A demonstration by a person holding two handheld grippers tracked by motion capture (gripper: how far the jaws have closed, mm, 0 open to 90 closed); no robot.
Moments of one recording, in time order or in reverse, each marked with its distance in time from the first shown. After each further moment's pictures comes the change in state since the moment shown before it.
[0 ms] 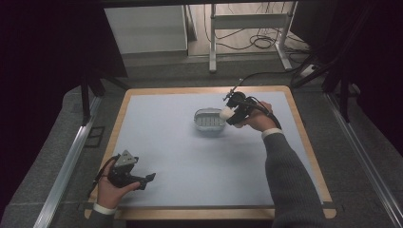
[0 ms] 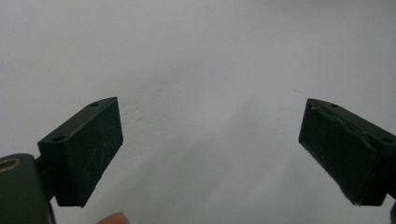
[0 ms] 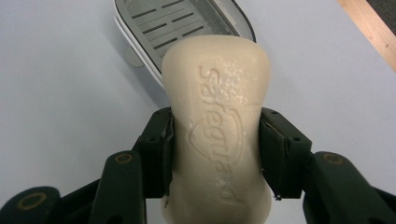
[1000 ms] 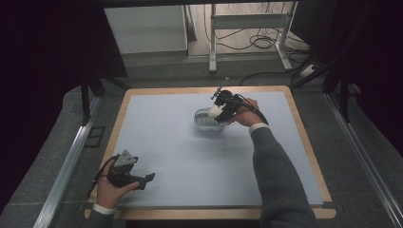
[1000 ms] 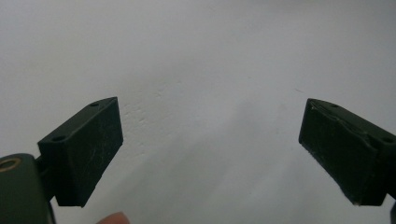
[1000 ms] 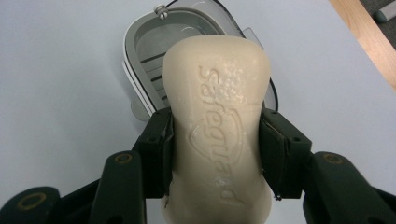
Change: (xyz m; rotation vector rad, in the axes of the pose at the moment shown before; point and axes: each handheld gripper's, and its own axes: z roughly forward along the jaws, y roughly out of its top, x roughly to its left) left arm 0.001 0.000 -0.001 0.001 0.000 0.001; right arm 0.006 0.033 0.030 -0.017 0.045 -0.079
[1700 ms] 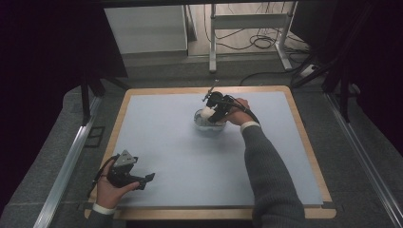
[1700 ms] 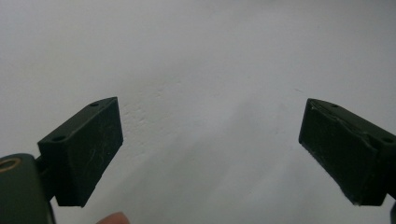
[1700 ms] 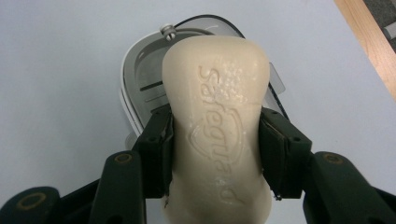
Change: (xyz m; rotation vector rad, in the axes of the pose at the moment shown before) left arm 0.000 0.000 0.000 0.000 -0.002 0.001; right arm 0.004 0.018 0.028 -0.006 0.003 -0.075
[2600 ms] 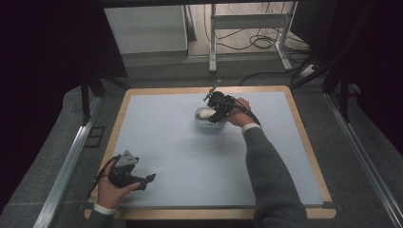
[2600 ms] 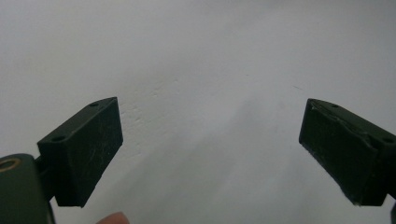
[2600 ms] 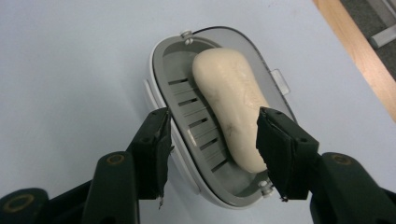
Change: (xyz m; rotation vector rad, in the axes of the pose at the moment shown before) left arm -0.002 0.000 0.003 0.009 -0.001 0.010; right arm 0.004 -0.005 -0.011 -0.058 -0.025 0.026
